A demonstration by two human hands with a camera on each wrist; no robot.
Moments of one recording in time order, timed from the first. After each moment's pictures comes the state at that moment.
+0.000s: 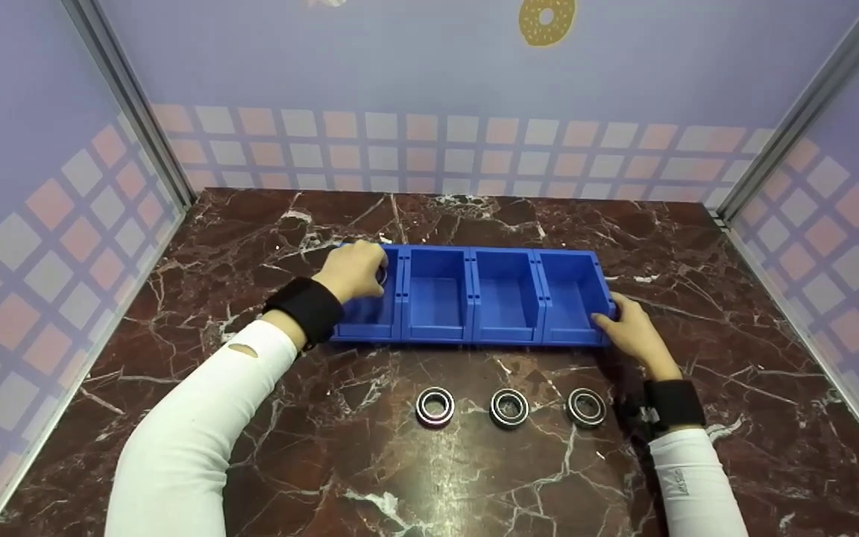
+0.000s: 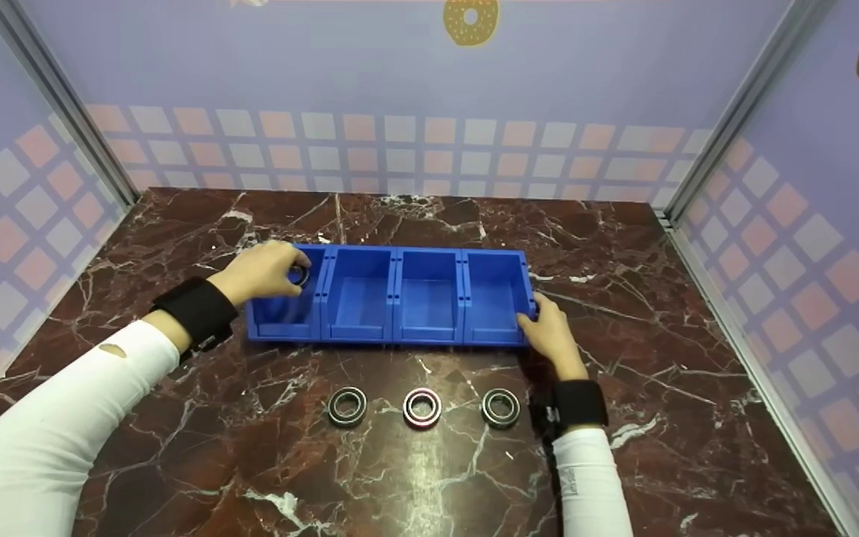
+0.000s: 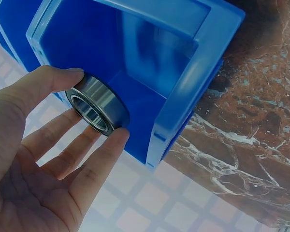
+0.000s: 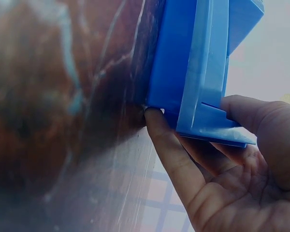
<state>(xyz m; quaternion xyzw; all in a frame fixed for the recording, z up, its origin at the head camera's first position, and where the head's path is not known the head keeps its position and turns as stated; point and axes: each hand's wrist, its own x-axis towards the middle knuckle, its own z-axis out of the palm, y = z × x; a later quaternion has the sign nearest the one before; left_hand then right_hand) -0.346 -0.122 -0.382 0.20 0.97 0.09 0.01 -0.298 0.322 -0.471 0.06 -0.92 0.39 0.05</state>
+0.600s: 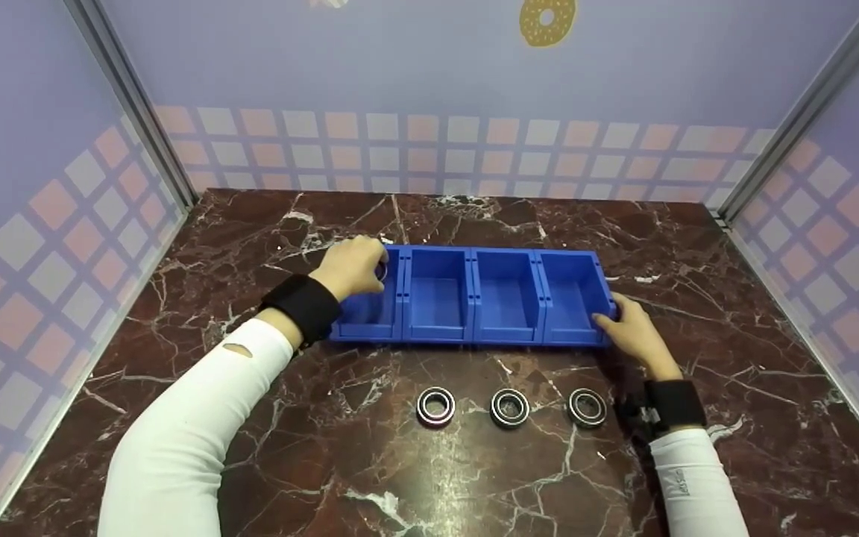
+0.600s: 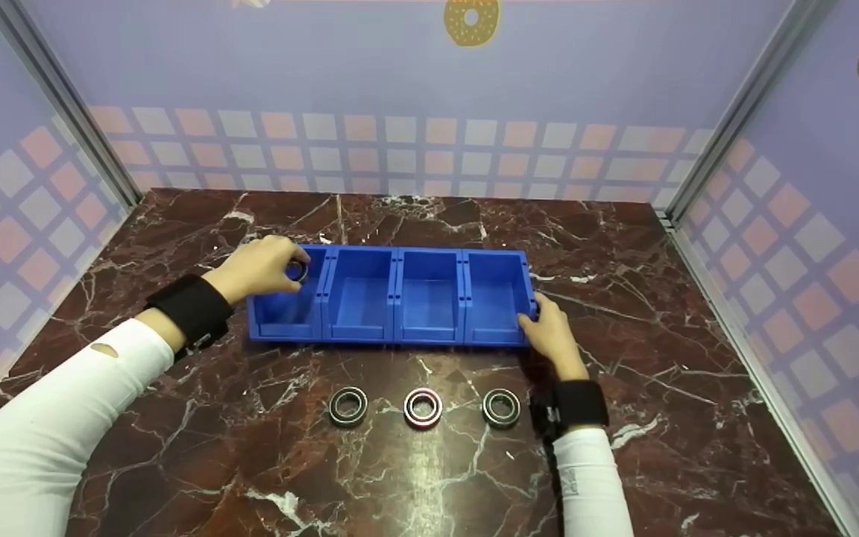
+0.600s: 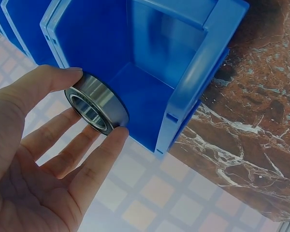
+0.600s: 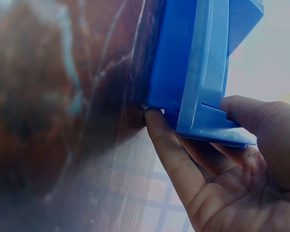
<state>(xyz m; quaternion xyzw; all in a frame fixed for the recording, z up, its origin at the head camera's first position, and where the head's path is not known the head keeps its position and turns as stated) -0.344 -0.124 -0.370 0.21 0.97 0.08 0.01 -0.298 0.322 -0.470 0.06 -0.92 0.39 0.05</state>
